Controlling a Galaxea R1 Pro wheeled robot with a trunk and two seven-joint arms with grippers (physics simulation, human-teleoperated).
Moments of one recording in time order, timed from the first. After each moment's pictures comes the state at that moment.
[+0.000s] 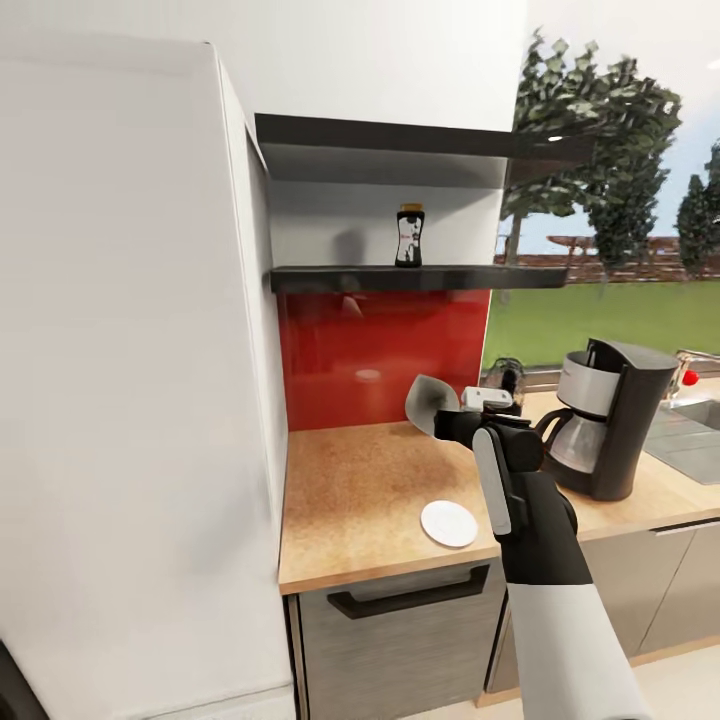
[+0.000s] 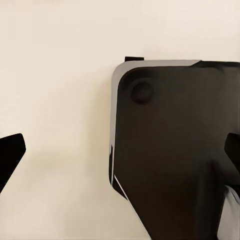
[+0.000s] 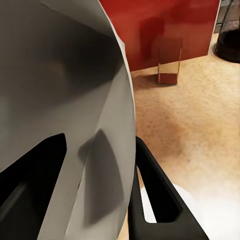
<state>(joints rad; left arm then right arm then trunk) 0.00 0.04 0.04 -0.05 0.01 -0.12 0.01 -0.73 0.17 -0.01 -1.47 -0.07 1.02 -0.19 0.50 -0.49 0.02</state>
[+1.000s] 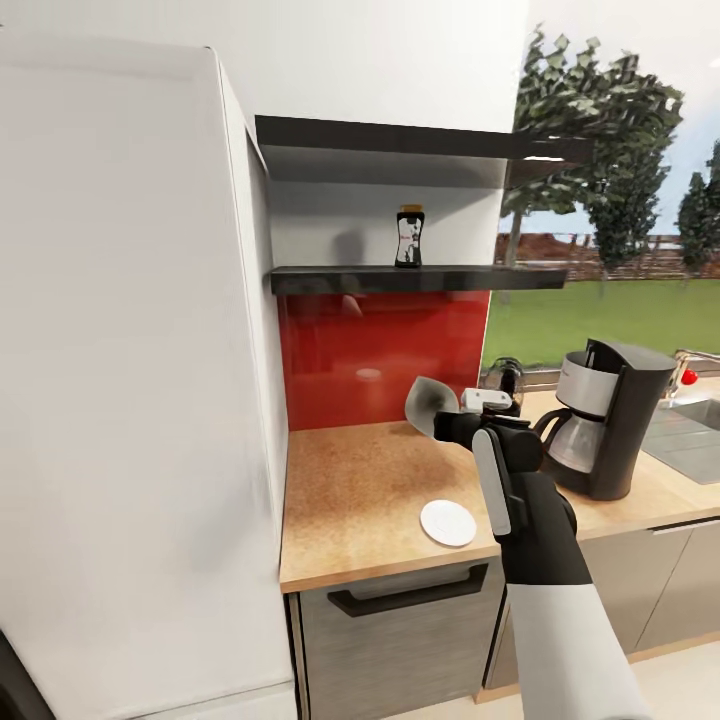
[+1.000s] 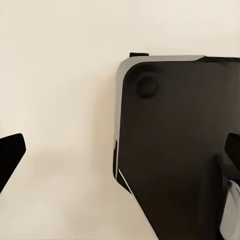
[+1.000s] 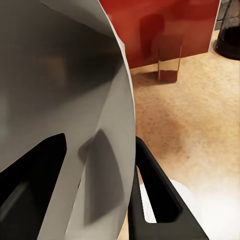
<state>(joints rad) 0.00 0.04 0.04 -0.05 0.01 -0.12 0.03 -0.73 0.17 -0.01 -1.46 -0.07 1.02 -0.18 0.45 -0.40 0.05</state>
